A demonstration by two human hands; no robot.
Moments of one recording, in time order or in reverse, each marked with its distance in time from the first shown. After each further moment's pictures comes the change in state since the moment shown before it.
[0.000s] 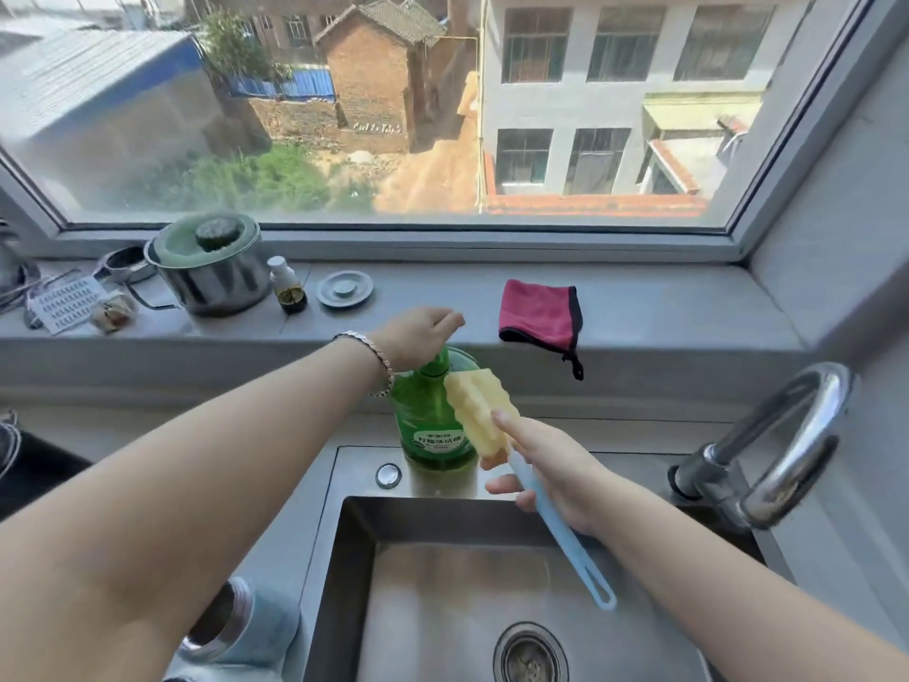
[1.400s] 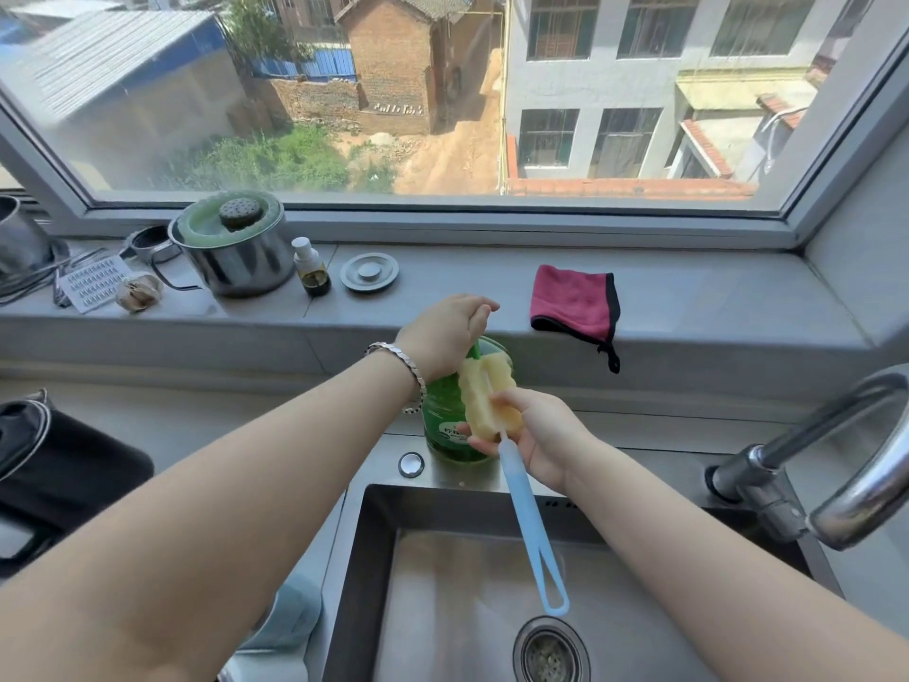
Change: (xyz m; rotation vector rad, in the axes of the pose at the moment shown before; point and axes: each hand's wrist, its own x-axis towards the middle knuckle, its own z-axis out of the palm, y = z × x) left_hand 0.002 -0.017 0.020 -0.048 0.157 0.093; right_hand 0.049 -0.015 0.032 0.432 0.001 0.016
